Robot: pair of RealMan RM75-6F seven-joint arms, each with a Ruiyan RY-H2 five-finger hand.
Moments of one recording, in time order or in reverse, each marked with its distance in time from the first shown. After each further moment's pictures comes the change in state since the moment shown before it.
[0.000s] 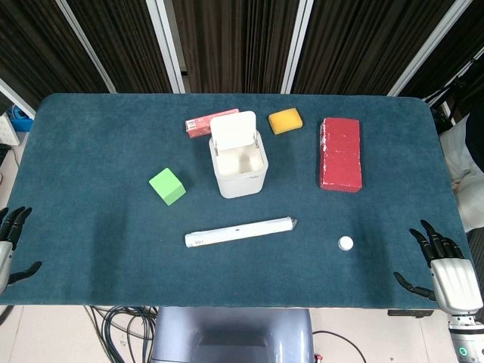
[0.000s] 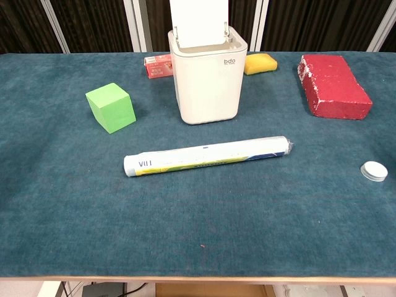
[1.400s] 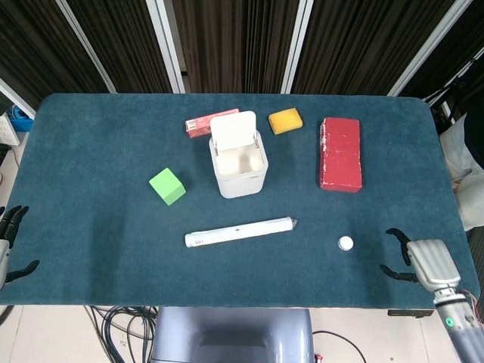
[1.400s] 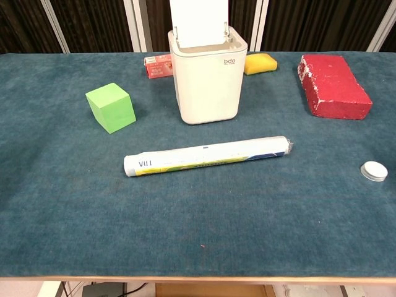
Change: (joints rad) left arm -0.001 0.008 -0.008 -0.002 -0.020 -0.013 -0.008; right arm 0.182 0.087 0.026 -0.065 0.103 -0.387 -0.009
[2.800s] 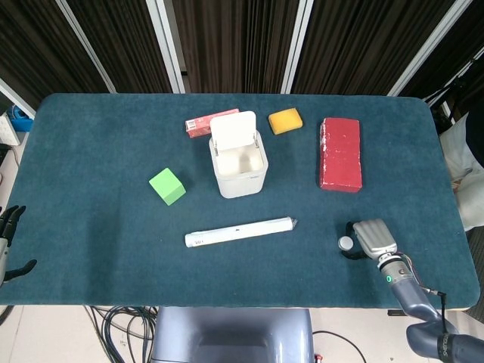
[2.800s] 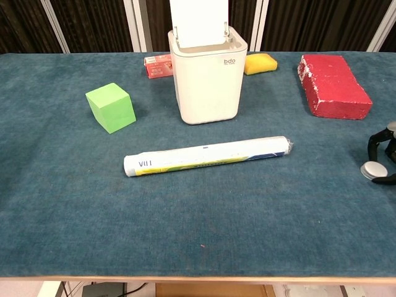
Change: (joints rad) left arm -0.005 0.001 -0.008 -0.005 -0.039 -0.023 0.026; right arm 0.253 -0.291 0.007 0.247 0.218 -0.299 -0.191
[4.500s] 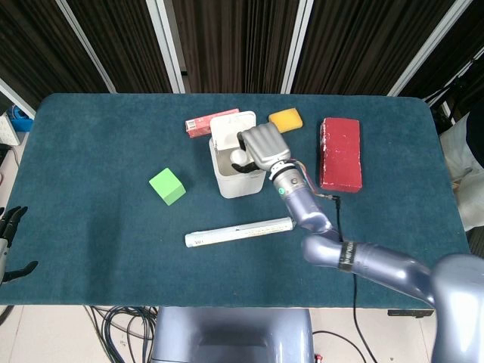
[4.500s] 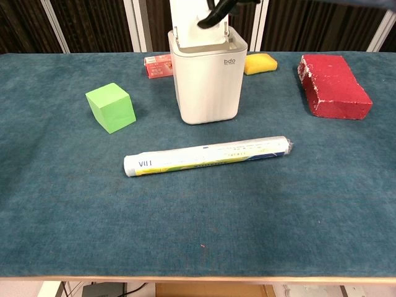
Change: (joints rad) left arm -0.005 0.028 0.012 0.000 0.021 -0.022 -0.068; right arm 0.723 -0.120 0.351 -0.015 0.637 -0.115 -0.432
